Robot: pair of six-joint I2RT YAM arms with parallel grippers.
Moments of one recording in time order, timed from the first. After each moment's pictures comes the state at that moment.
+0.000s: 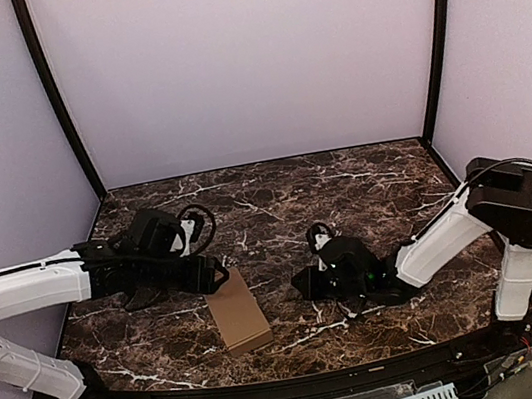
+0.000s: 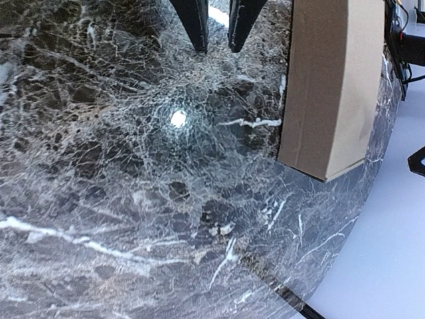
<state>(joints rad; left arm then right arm) -0.83 1.29 0.82 -0.39 -0.03 -0.47 1.07 1.83 0.69 0.58 0.16 0.87</state>
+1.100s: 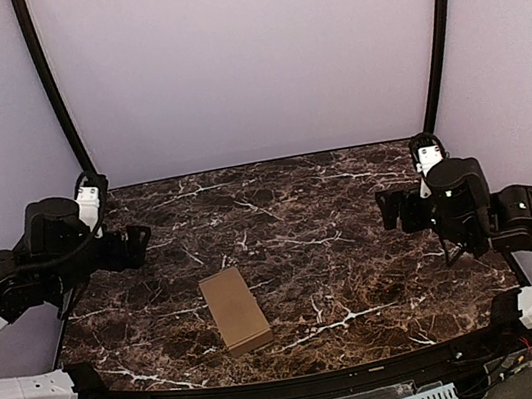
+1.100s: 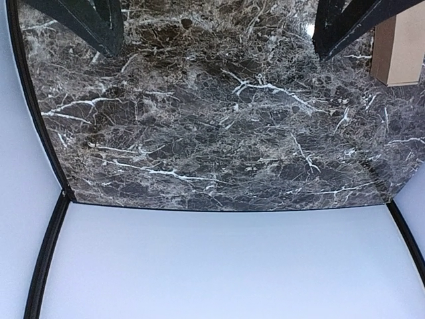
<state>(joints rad) -0.83 0.82 0.93 -0.67 -0.51 -0.28 1.05 0.89 0.78 -0.40 0.79 0.46</state>
